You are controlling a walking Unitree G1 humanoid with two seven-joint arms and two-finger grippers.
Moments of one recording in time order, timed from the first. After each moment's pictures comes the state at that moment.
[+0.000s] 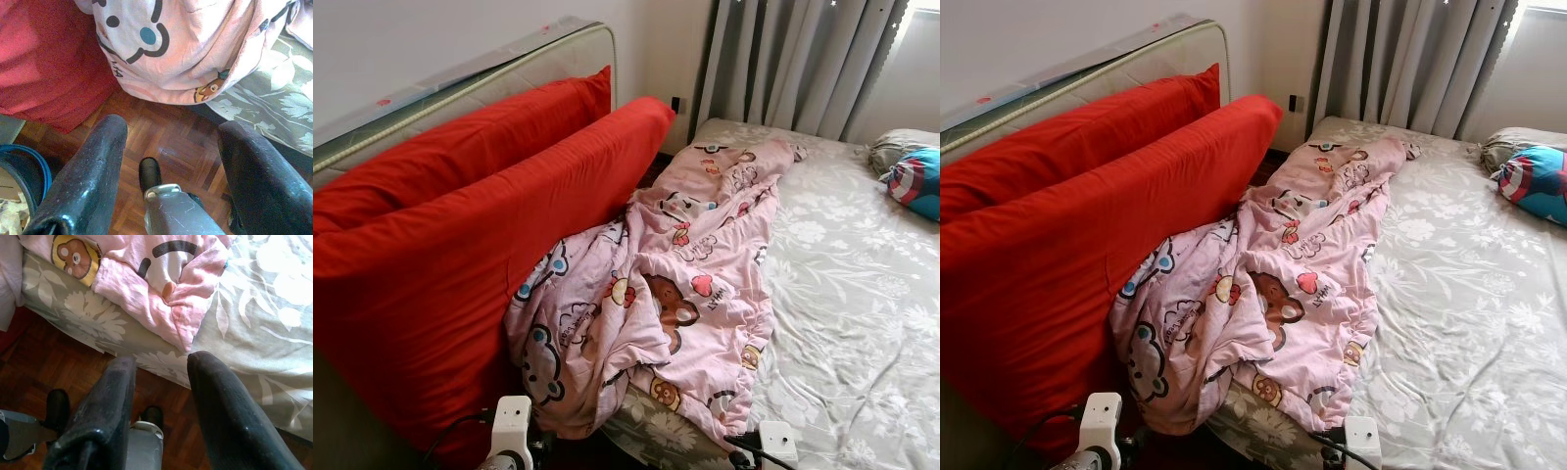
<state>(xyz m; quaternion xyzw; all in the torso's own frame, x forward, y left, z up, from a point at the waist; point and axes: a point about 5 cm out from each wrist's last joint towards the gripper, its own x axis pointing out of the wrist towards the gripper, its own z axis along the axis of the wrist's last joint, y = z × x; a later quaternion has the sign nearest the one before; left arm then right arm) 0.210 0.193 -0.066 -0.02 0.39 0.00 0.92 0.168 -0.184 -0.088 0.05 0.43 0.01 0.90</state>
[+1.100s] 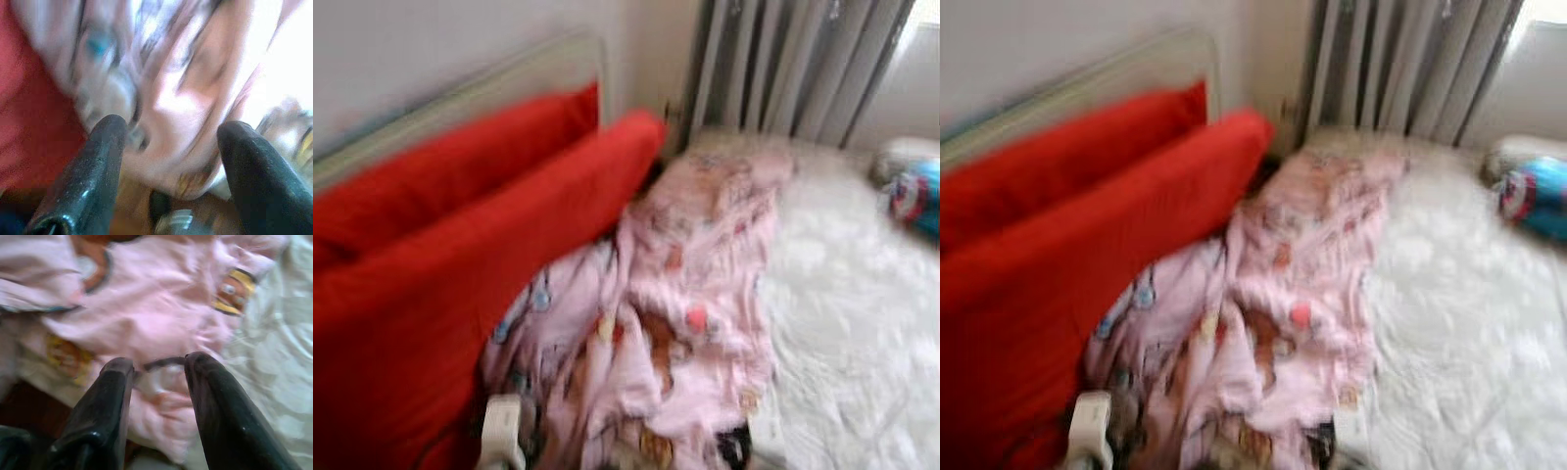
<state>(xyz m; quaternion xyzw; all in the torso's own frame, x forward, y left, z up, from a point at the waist) 0.223 0.192 -0.054 -0.03 0.32 0.00 0.95 0.177 -0.182 -0.082 0.05 0.40 0.03 0.92</state>
